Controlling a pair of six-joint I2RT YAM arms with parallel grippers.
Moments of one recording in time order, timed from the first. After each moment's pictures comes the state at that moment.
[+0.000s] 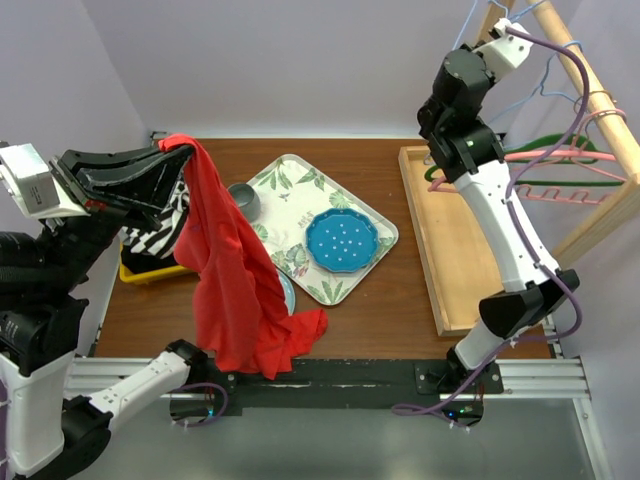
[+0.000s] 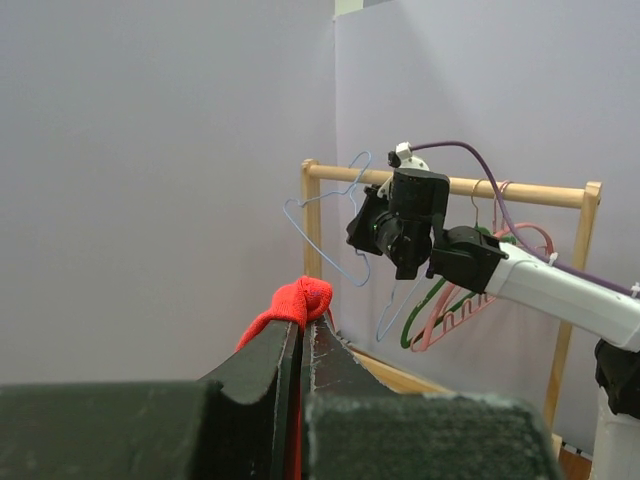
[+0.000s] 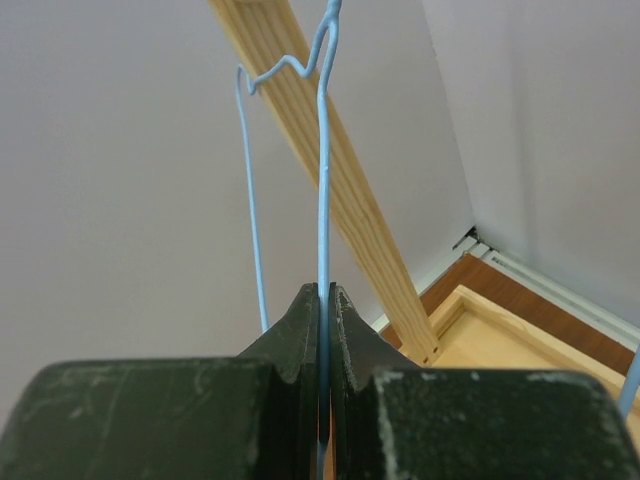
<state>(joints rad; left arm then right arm) -0.51 0.85 1.72 -0.34 0.27 -0.14 0.41 1.65 2.00 -0.19 1.07 0.30</state>
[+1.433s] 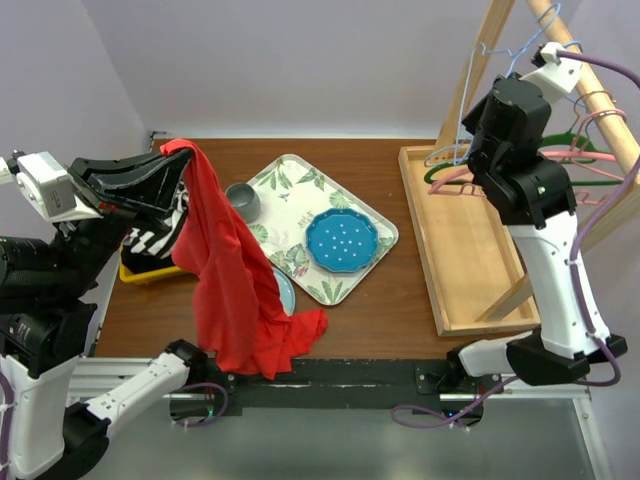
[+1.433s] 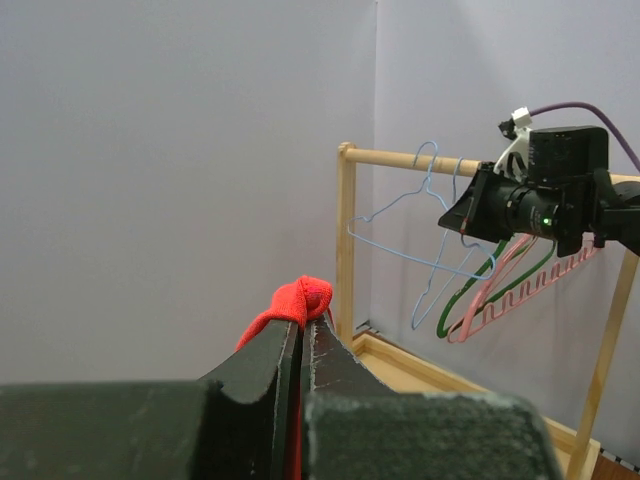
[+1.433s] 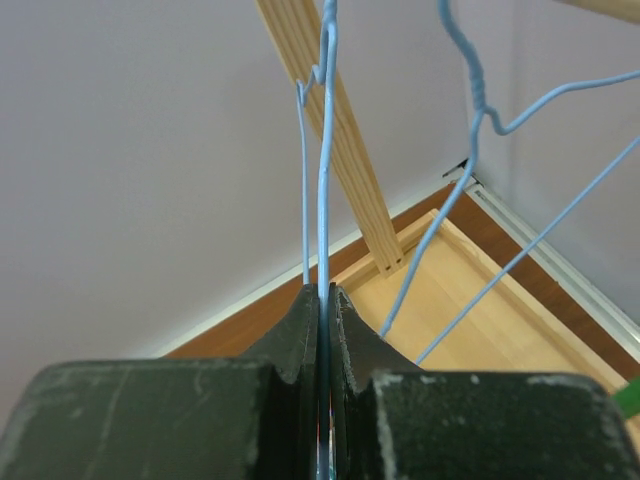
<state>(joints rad) -0.51 0.80 1.61 -0.31 0.19 -0.11 0.41 1.36 1.97 -0.70 0.84 0.44</state>
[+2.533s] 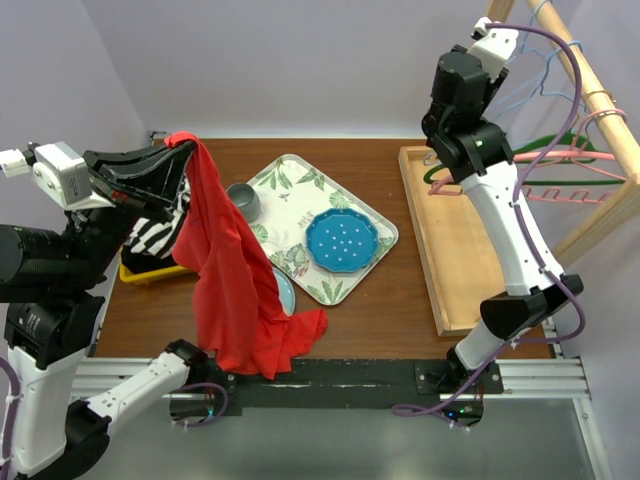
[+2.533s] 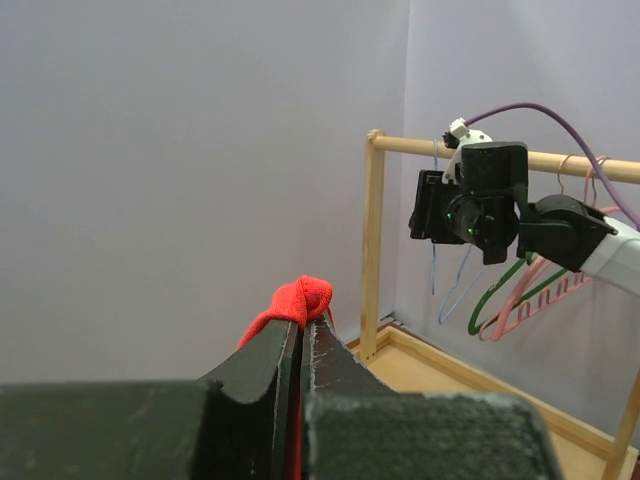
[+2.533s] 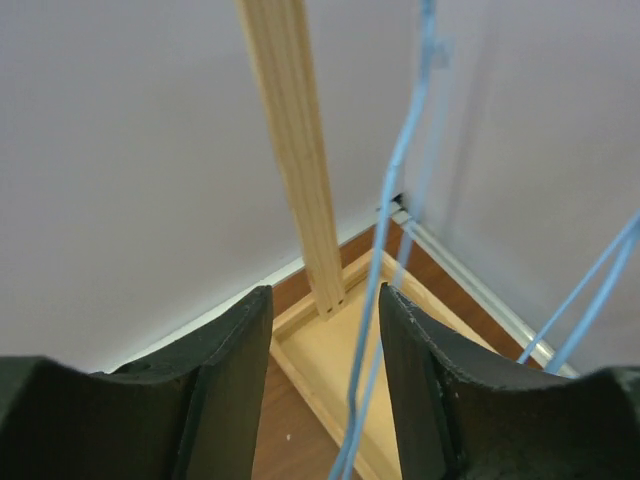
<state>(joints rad) -0.51 0.81 1.60 -0.31 0.15 -0.07 0.41 1.63 2.03 -0.48 1.01 0.21</state>
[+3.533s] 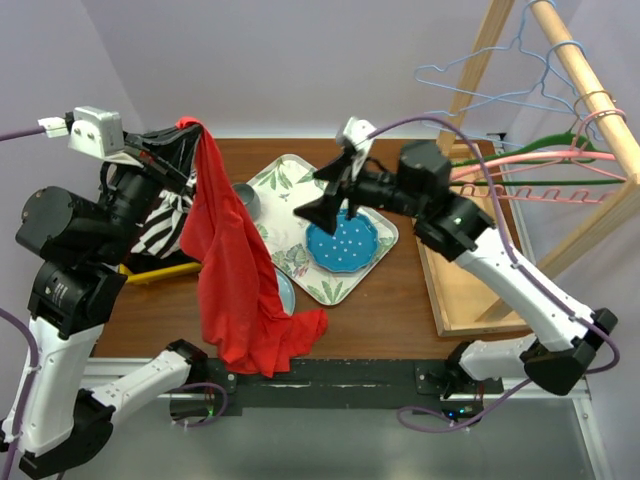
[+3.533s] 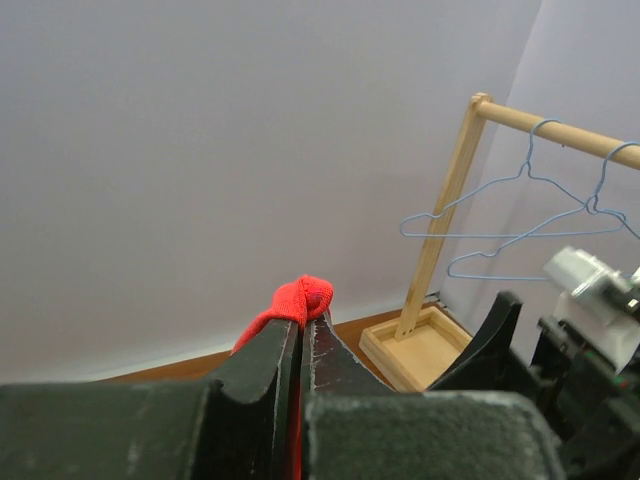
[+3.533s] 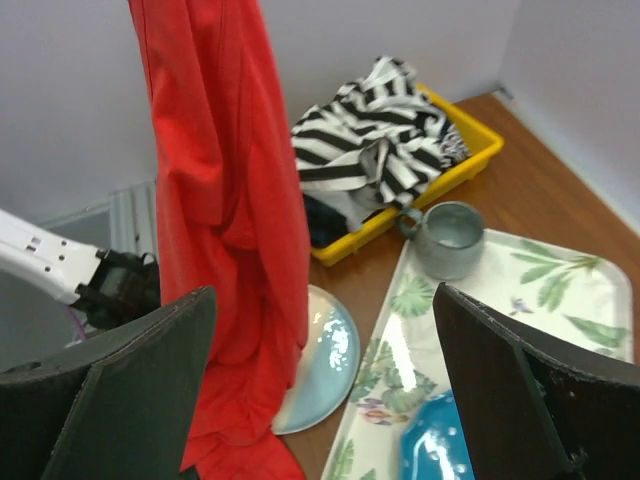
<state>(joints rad) -0.51 0.90 1.59 -0.36 -0.09 -0.14 0.75 1.29 1.50 -0.29 -0.43 0.04</state>
